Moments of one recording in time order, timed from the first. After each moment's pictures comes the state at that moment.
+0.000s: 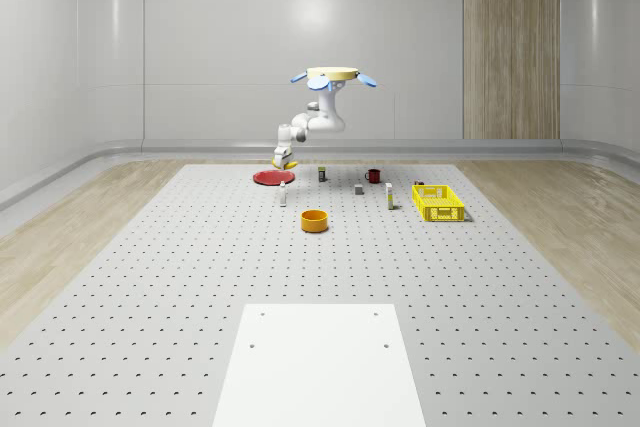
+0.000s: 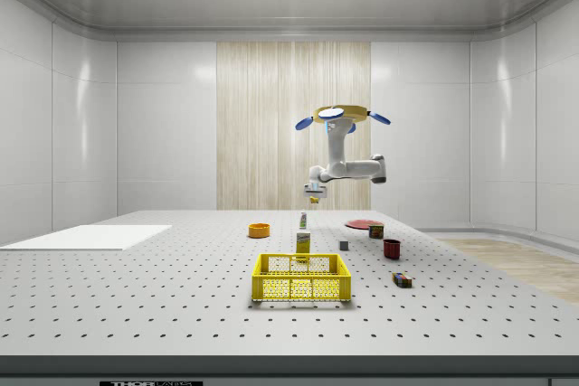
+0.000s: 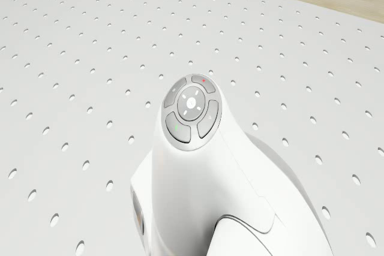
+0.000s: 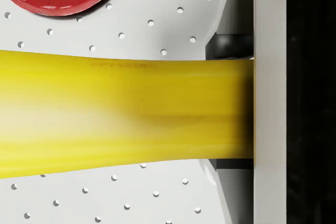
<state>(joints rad) -1.19 -1.62 1.39 -2.87 -1.73 1.68 -0.64</state>
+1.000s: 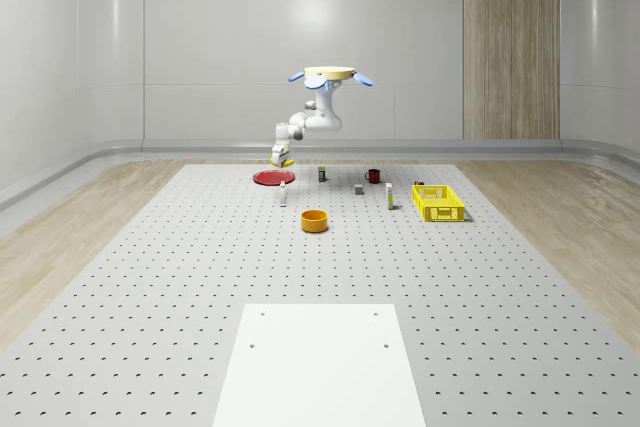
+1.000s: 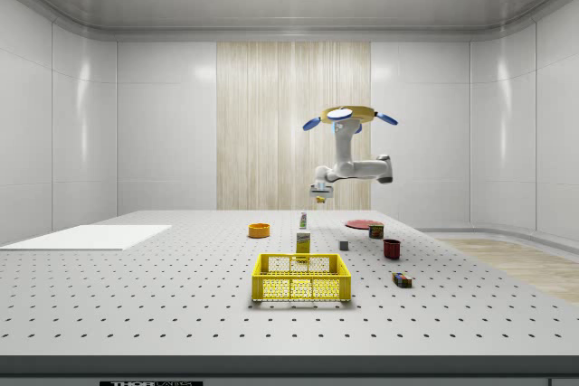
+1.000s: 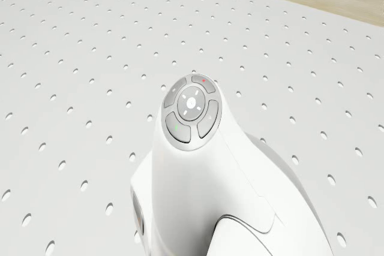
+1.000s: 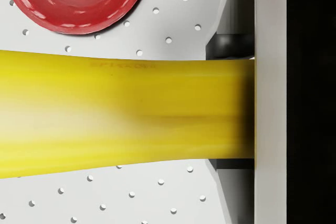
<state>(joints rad) -1.19 -1.62 1.39 -2.87 -1.73 1.68 -0.64</state>
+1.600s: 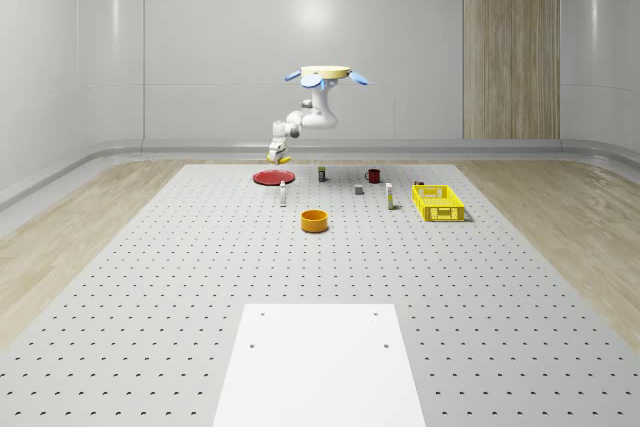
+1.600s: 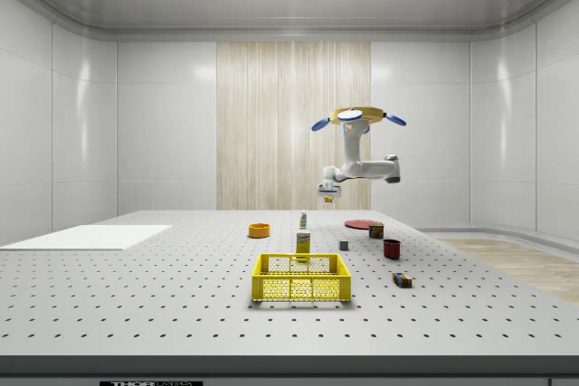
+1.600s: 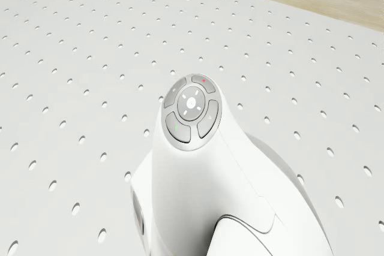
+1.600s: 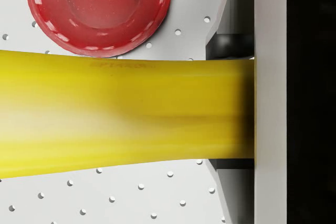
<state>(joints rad) -1.19 -1.62 1.39 -2.87 -1.73 1.67 -0.64</state>
